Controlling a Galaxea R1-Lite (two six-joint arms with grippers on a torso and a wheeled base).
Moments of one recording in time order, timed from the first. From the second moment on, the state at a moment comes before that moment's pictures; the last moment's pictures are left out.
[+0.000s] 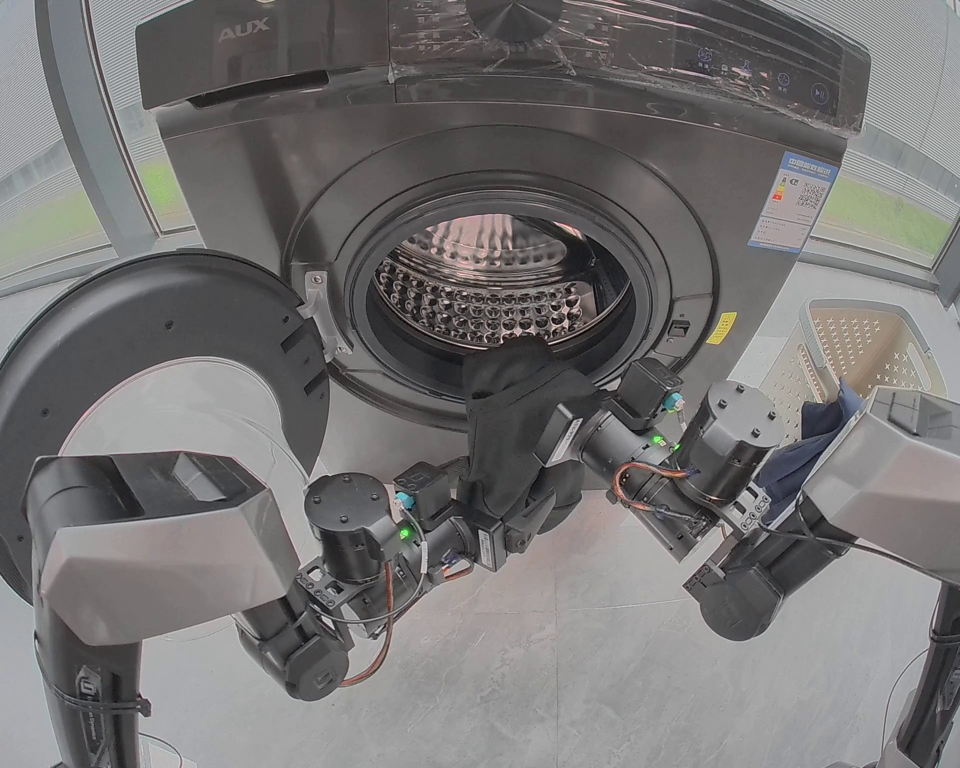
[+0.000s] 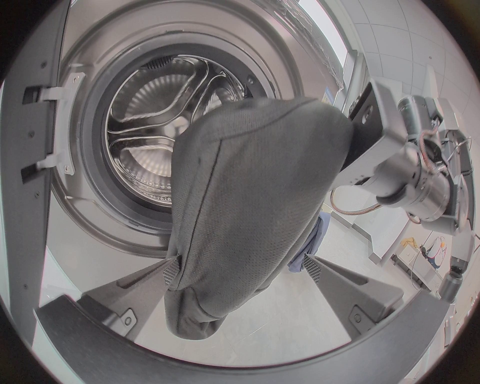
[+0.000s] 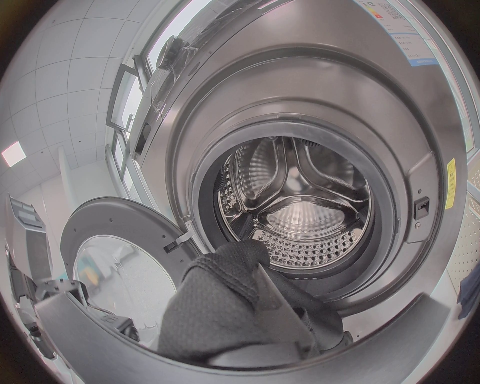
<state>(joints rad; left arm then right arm) -0.66 2.26 -0.73 -1.55 -0.04 -0.09 0.67 2.13 -0.88 -1.54 -0.06 0.19</state>
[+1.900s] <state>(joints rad) -0.62 2.46 -0.94 -1.55 -0.02 -0.10 0.73 2.13 -0.87 -1.54 -0.10 0.20</state>
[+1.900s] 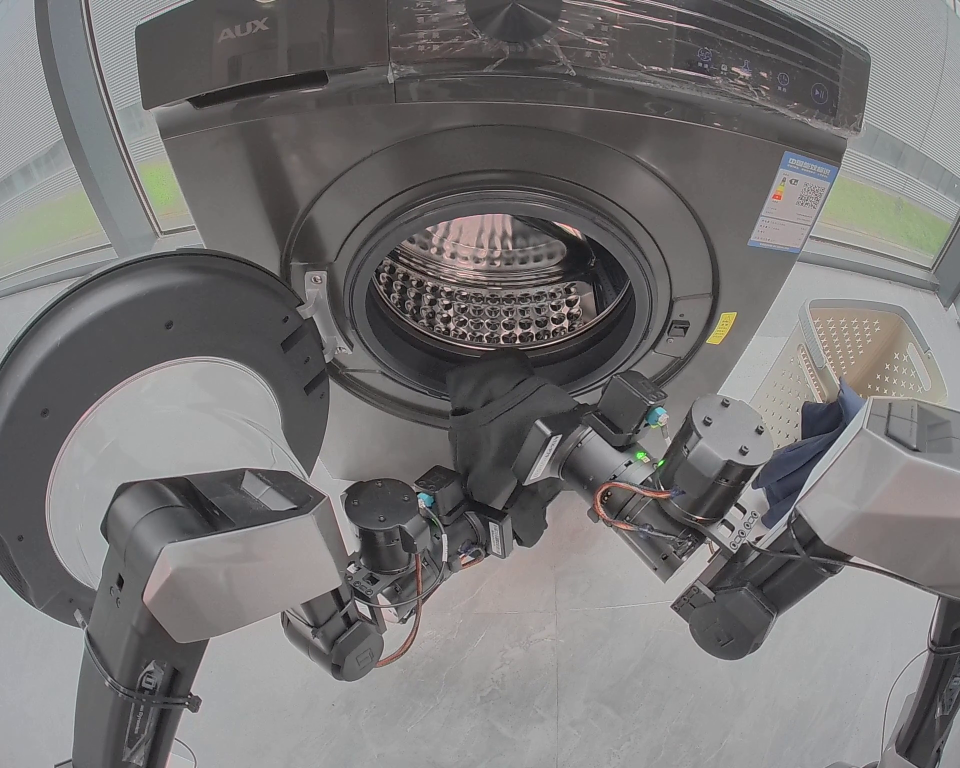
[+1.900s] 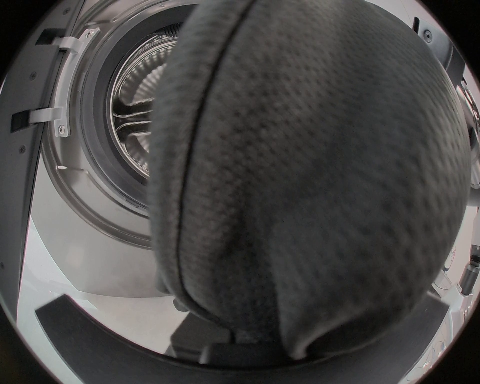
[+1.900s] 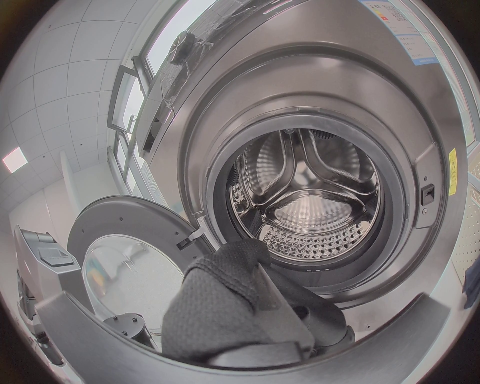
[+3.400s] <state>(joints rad) -0.60 2.17 -0.78 -1.55 0.03 -0.14 0.66 2.13 -0.71 -1.54 -0.09 0.19</state>
